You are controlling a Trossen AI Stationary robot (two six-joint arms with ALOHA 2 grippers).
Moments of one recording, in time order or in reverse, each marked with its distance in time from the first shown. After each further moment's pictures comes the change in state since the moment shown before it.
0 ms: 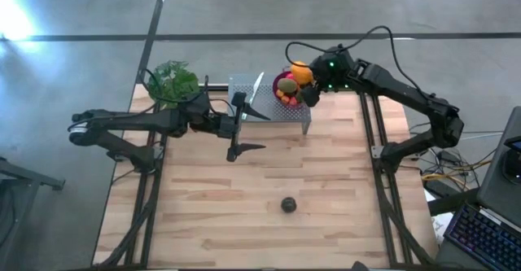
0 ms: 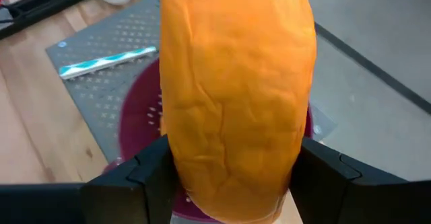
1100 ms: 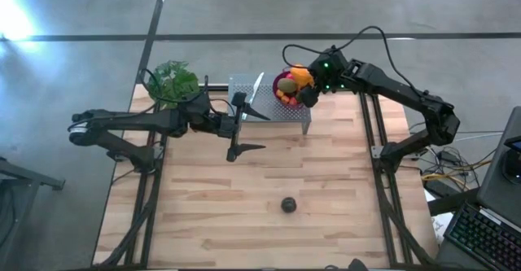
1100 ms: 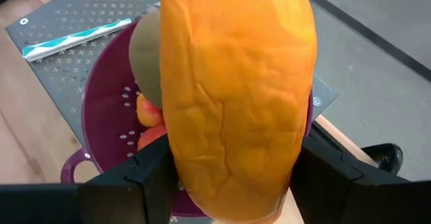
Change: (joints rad) left arm 0.000 0.000 0.000 -0.002 0.000 -0.023; right arm -0.020 0.047 -0.008 -0.043 0.004 0.039
